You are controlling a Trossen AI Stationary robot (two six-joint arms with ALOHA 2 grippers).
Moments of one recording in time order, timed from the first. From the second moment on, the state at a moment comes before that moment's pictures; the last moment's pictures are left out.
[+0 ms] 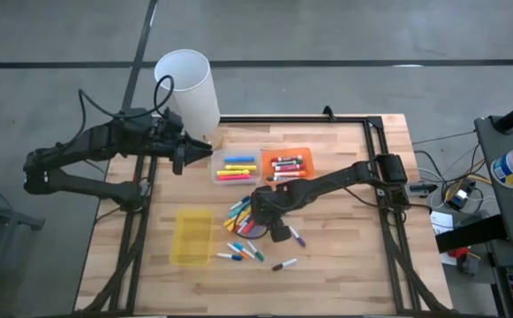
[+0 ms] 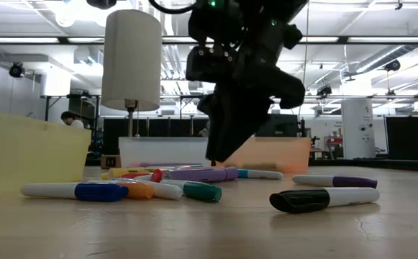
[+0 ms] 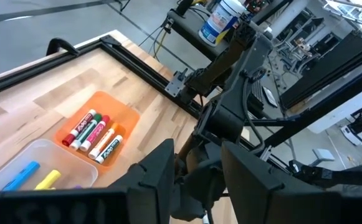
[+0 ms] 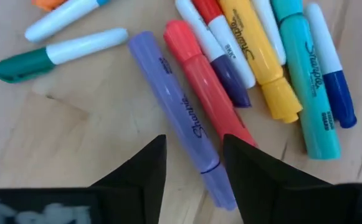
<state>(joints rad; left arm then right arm) 0.18 0.90 1.21 -0.57 0.09 -0.59 0.11 2.01 1.37 -0.48 -0.09 -0.20</state>
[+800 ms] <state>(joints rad) 0.18 0.90 1.21 -0.58 0.09 -0.62 0.11 2.02 1.29 -0.45 -0.16 0.17</state>
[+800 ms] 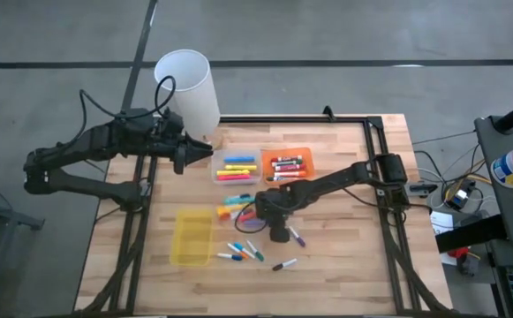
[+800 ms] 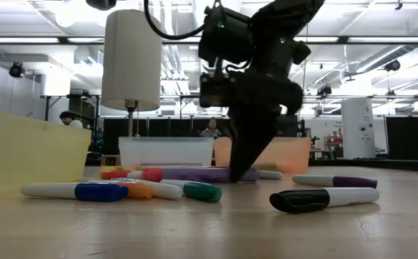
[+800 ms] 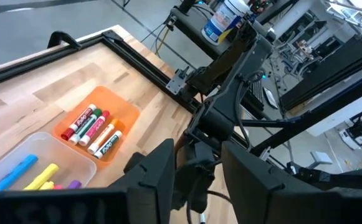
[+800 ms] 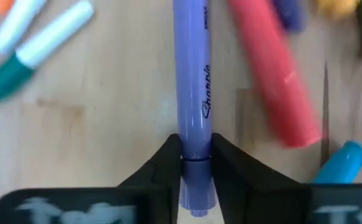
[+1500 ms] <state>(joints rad) 0.18 0.90 1.21 -0.58 0.09 -0.63 0.11 2.00 1.90 -0.70 -0.20 0.42</state>
